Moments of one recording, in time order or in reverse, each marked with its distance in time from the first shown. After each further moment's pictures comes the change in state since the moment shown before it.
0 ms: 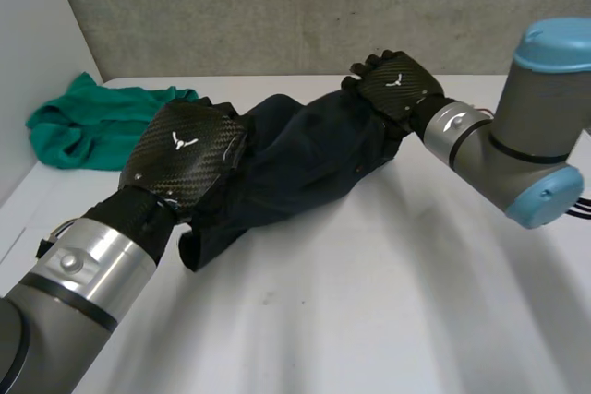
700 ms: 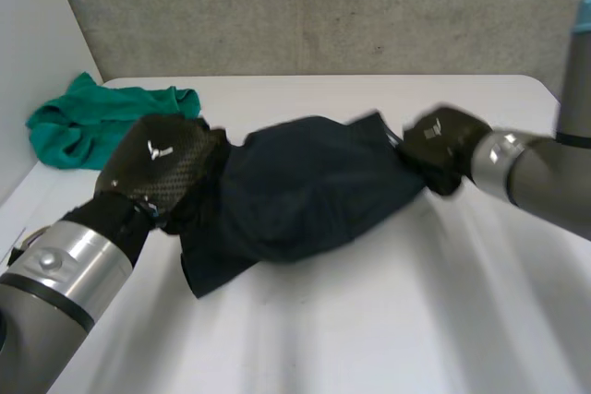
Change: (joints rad) left arm 0.073 0.017 -0.006 -0.119 -0.013 0.042; right arm -0.041 -0.228 0.167 0.462 0.127 -0.232; left_hand 0.000 0.000 0.000 0.000 0.000; right_hand 0.791 0.958 0.963 0.948 0.919
